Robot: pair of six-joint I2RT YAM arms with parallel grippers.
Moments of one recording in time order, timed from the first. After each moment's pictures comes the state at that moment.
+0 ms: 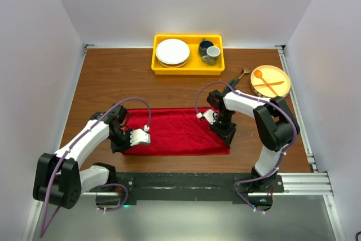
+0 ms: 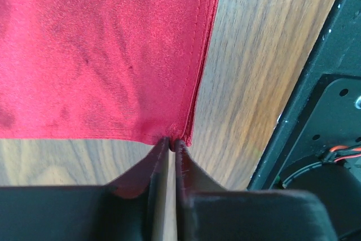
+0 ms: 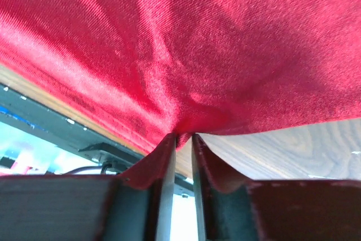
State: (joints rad) left arm -0.23 1.15 0.62 -1.01 0.27 1.16; right arm 0.52 1.79 1.08 -1.10 -0.12 -0.37
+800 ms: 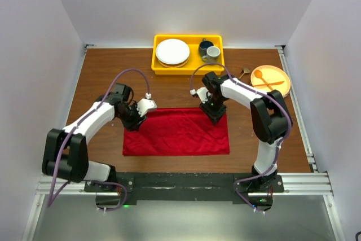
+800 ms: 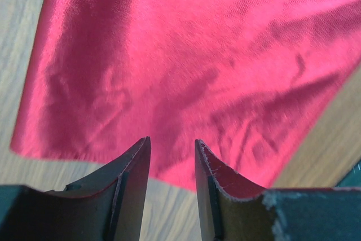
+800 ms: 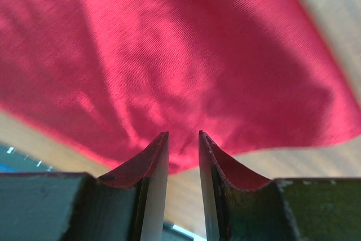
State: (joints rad) left arm -0.22 1.35 0.84 -0.75 0.37 0.80; right arm 0.49 1.88 1.34 -0.98 -0.13 -0.29
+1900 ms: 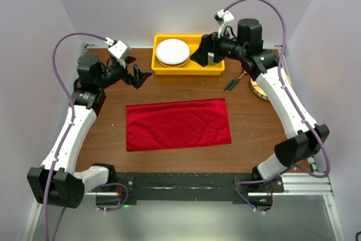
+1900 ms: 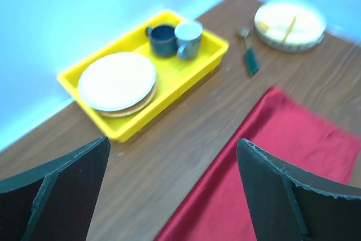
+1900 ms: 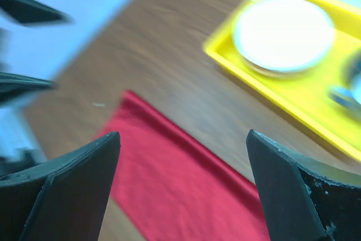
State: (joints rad) left arm -0.12 1.15 1.11 -0.13 0.64 0.15; right arm 0.38 1.57 1.75 -0.56 -0.43 0.13
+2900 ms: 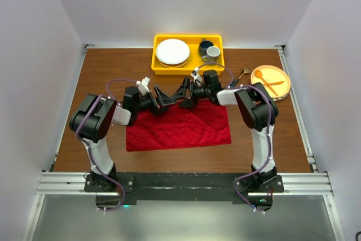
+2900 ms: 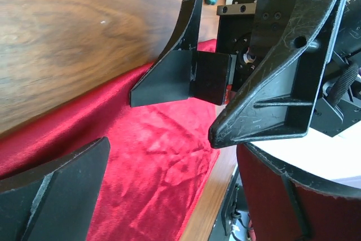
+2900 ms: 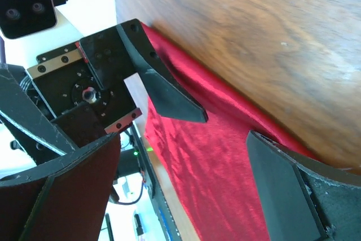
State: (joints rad) left arm -0.28 1.86 0.64 0.84 0.68 -0.99; right arm 0.45 2.13 1.20 0.35 -0.82 0.92
